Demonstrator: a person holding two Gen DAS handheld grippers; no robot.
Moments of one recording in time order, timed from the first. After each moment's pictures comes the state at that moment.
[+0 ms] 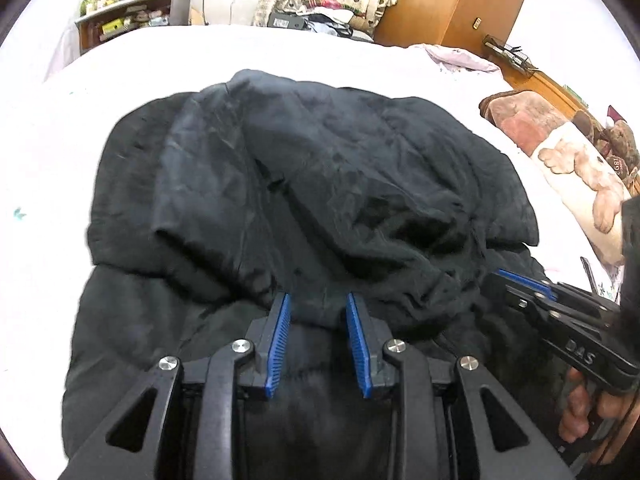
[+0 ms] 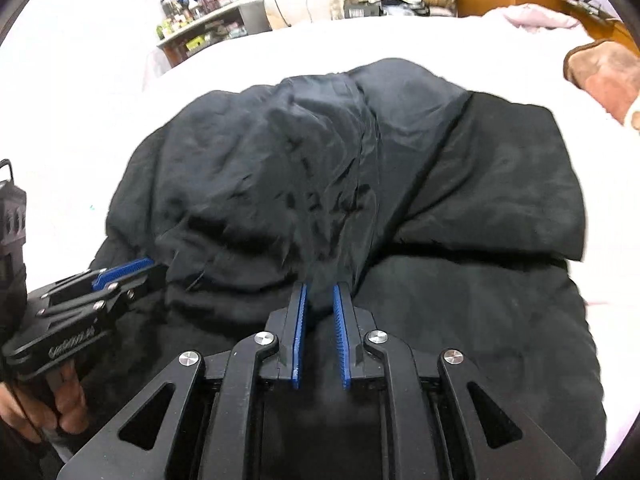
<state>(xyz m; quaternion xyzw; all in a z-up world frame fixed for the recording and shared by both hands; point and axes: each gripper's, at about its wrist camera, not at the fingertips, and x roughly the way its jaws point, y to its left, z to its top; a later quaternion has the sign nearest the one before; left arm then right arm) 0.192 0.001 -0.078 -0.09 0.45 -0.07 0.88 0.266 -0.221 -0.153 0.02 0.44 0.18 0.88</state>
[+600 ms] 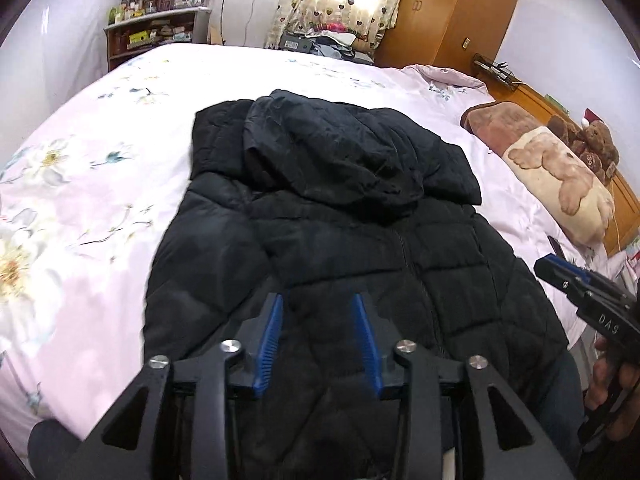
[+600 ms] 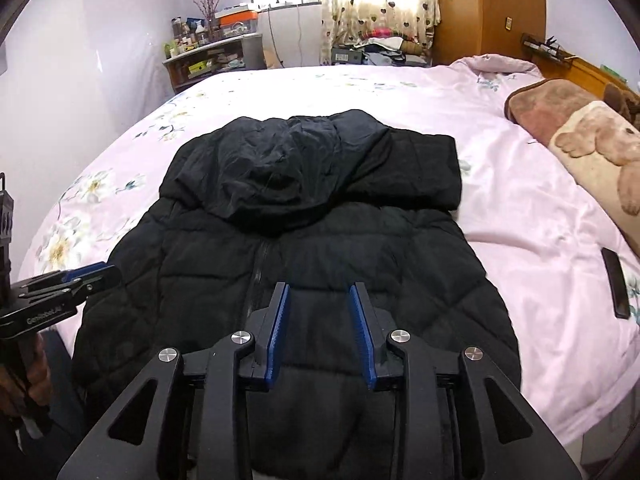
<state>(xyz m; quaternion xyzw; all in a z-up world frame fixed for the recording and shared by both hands) 0.028 0.018 -0.028 -0.10 0.42 -0.05 0.90 0.094 -0.257 -0.091 -0.03 0.38 0.14 0.92</state>
